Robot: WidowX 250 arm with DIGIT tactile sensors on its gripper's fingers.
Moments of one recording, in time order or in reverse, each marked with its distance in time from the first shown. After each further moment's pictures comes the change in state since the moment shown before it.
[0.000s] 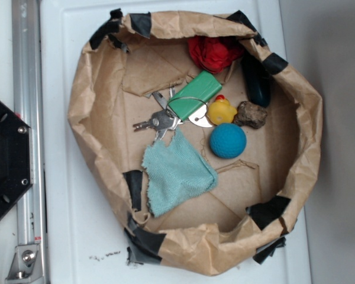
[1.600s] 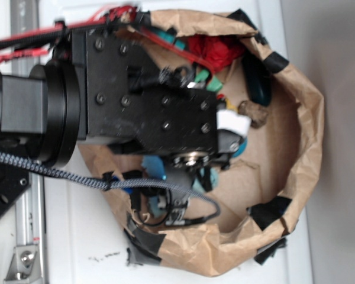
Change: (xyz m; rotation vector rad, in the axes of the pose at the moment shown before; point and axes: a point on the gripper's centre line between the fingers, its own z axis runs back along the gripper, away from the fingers) arm 0.105 0.012 -0.195 -0.009 0.119 -0.021
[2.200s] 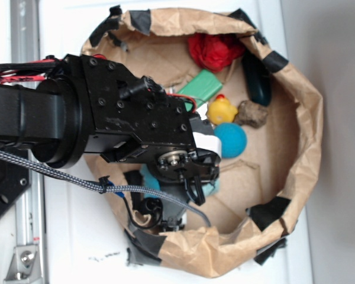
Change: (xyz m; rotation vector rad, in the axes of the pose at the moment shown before) arm 0.000 -0.019 -0.029 -0.148 -0.051 0.010
